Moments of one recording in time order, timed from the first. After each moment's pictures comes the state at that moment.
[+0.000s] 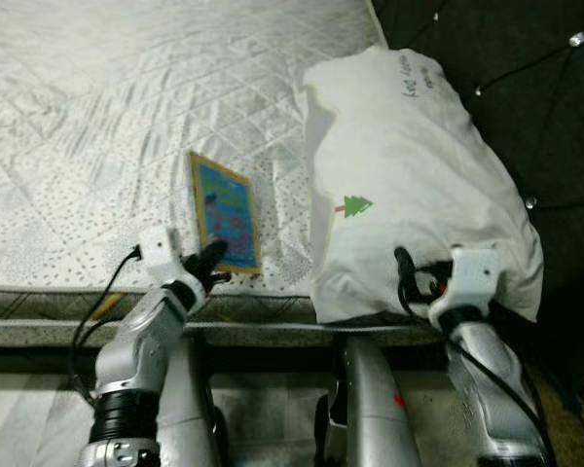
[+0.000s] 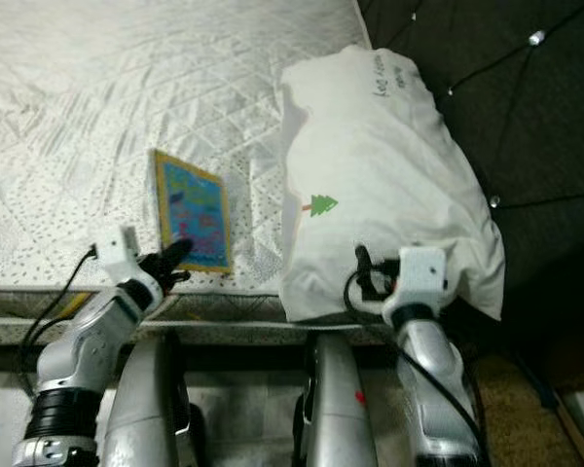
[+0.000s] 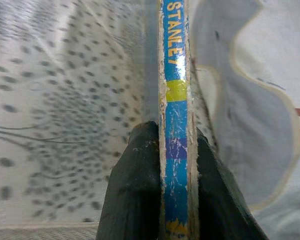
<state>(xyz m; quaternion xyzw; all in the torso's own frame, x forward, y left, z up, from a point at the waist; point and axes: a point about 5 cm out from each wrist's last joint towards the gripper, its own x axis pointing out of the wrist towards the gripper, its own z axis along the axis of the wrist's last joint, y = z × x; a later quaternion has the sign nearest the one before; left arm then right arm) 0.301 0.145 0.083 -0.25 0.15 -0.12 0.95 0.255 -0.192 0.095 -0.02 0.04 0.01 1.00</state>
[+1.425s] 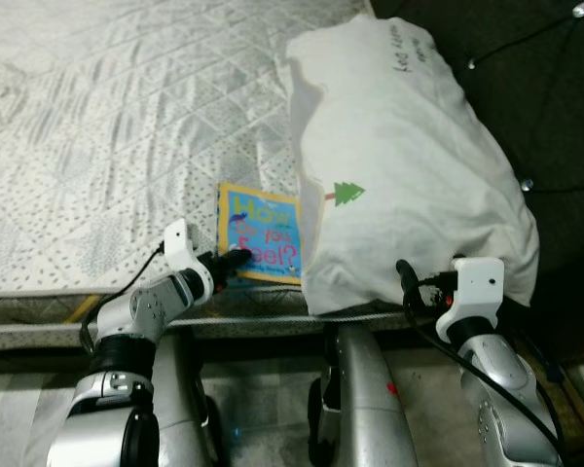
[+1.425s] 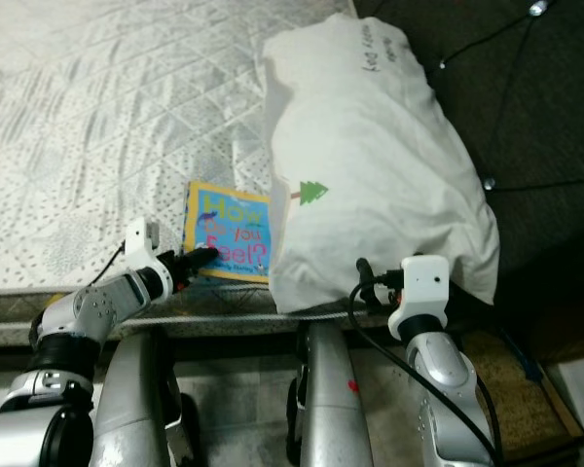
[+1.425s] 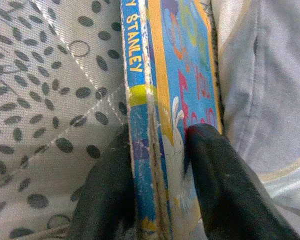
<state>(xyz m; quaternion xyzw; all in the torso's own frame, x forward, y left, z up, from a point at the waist) 0.328 0.153 0.069 -0.29 0.29 -0.16 0.90 0.244 -0.196 0.099 -0.04 0.06 0.03 1.00</state>
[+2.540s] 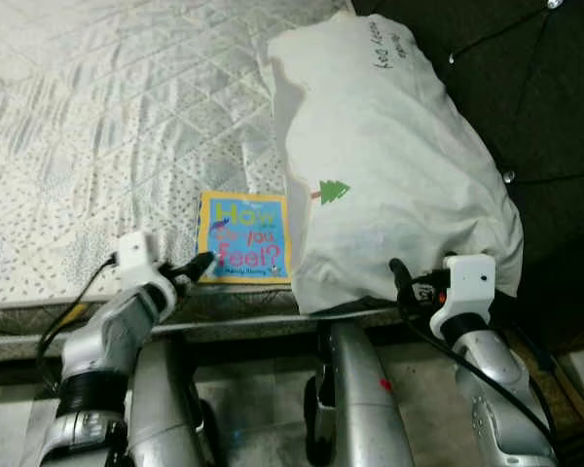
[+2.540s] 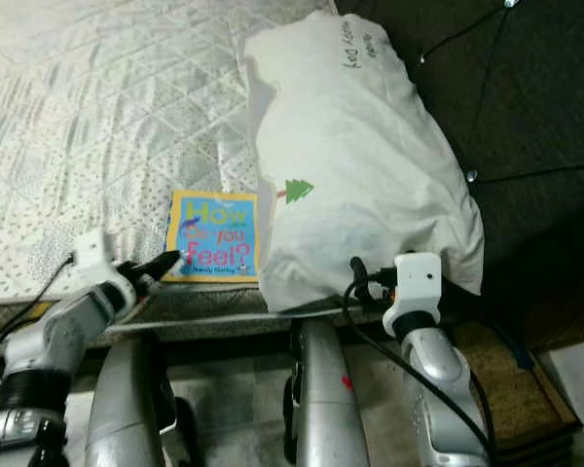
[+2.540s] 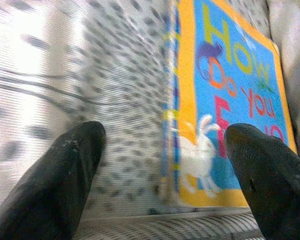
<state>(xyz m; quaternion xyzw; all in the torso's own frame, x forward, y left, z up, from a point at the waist) 0.300 0.203 0.068 -0.22 0.23 -0.04 0.95 0.250 -0.192 0.097 -0.04 0.06 0.04 1.00</state>
